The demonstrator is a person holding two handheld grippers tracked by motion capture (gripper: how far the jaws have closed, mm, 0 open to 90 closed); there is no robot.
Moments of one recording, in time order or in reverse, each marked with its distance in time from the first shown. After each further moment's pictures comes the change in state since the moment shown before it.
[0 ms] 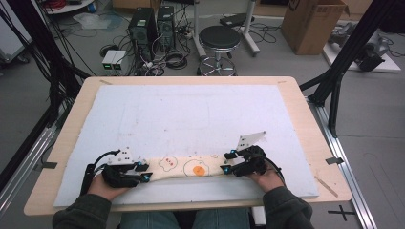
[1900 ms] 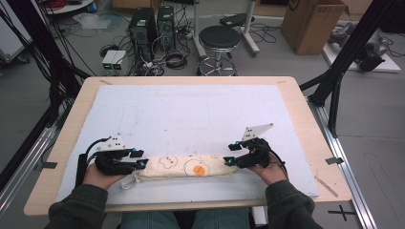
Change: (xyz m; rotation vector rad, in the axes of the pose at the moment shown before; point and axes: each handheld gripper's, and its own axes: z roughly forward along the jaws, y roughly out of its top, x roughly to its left) left arm 0.025 0.024 -0.020 -0.104 0.029 -0.061; right arm -0.018 0.009 -0.016 -0.066 -0.028 0.077
